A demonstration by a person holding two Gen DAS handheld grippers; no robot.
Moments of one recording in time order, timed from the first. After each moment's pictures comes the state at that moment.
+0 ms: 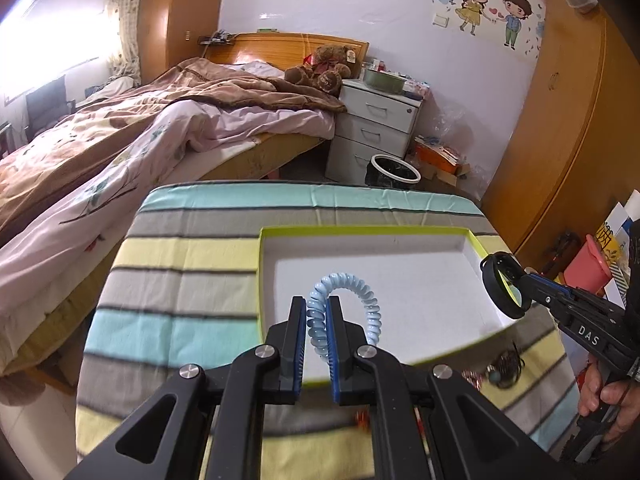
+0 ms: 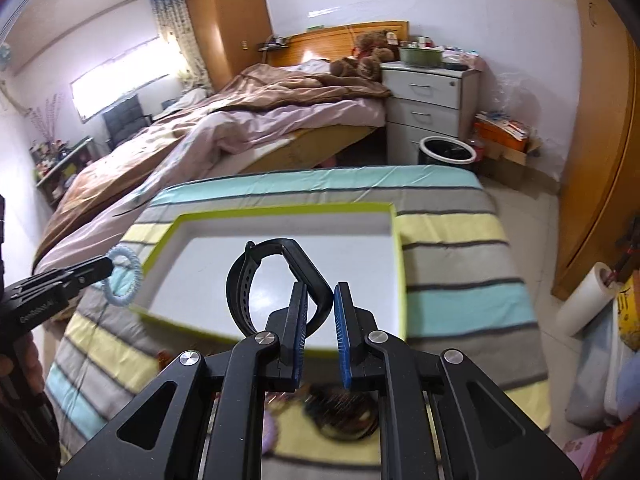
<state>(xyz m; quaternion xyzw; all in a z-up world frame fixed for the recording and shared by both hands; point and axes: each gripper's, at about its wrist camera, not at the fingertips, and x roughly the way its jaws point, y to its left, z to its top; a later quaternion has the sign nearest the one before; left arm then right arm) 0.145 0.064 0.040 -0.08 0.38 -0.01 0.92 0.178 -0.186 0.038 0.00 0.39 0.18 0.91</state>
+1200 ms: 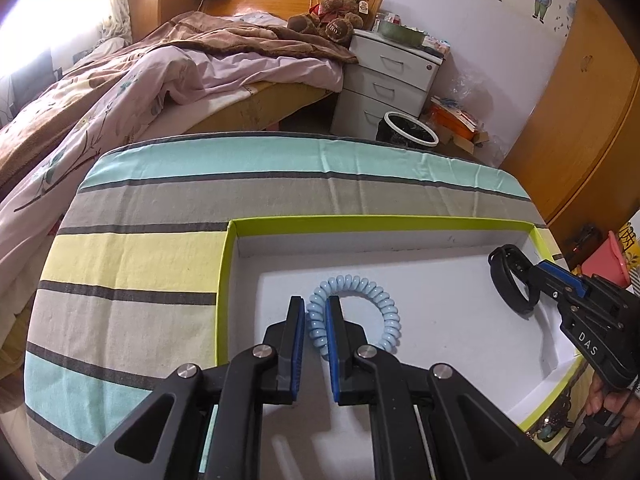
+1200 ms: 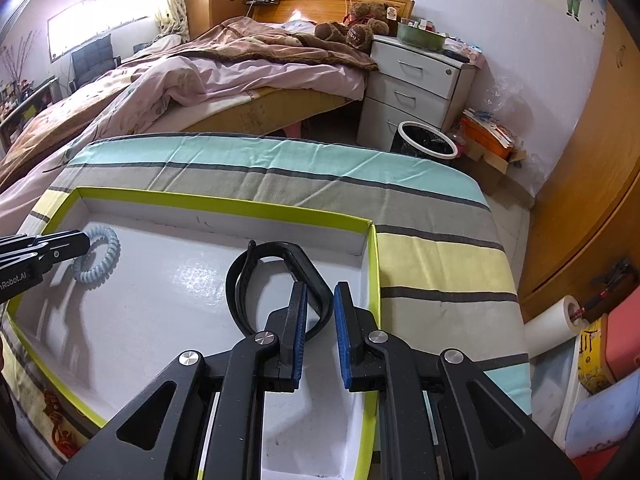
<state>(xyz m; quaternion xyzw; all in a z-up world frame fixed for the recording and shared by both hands) 0.239 0.069 -0.031 -0.10 0.46 -0.01 0.88 0.261 -0.159 -0.013 -0.10 0.43 0.13 0.89</state>
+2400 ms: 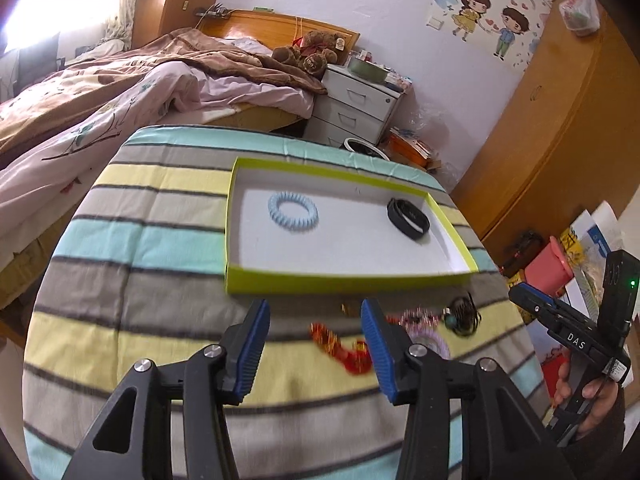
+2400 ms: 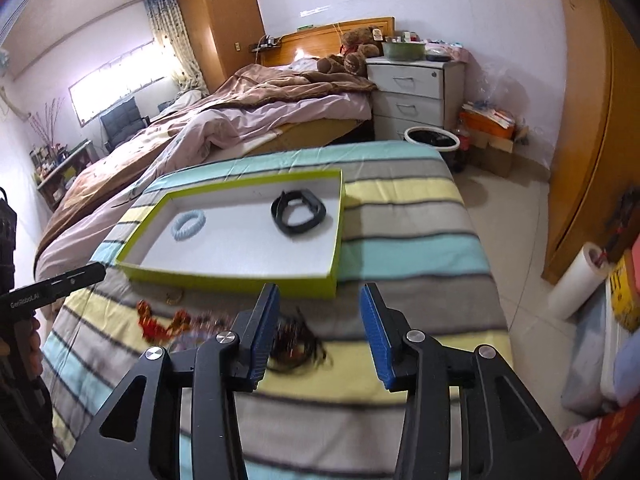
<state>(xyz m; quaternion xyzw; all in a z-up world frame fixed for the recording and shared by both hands) 0.070 0.054 0.011 -0.15 0.40 -0.06 0.90 0.123 -0.247 0.024 0.02 0.39 0.19 0.90</state>
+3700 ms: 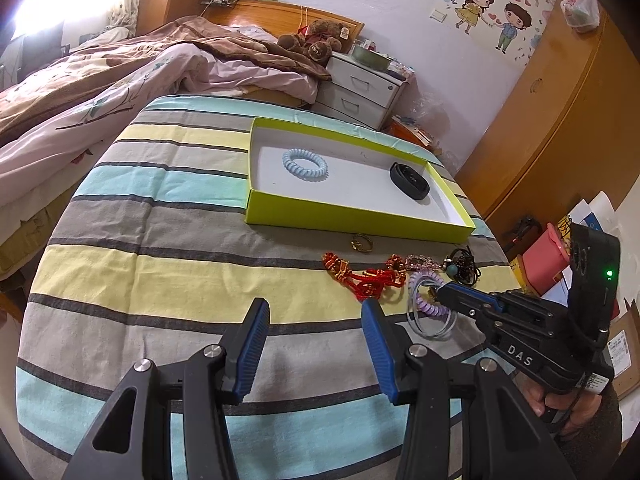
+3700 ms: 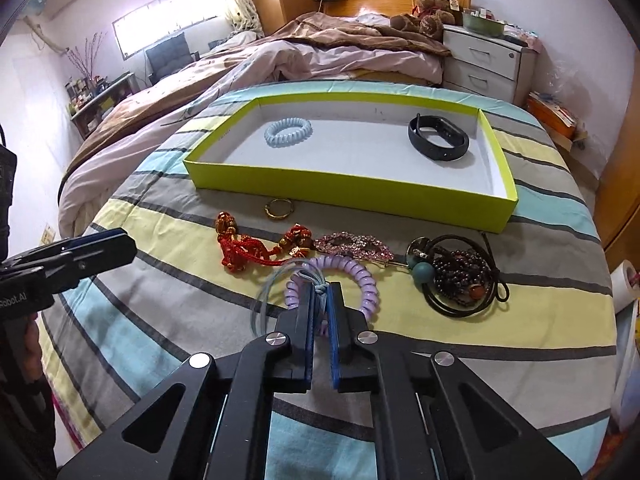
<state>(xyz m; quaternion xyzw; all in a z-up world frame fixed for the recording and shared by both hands) 0.029 0.060 -0.003 -0.16 0.42 -0.06 0.89 0.090 -0.148 -0.014 -0.05 0.44 0.27 0.86</state>
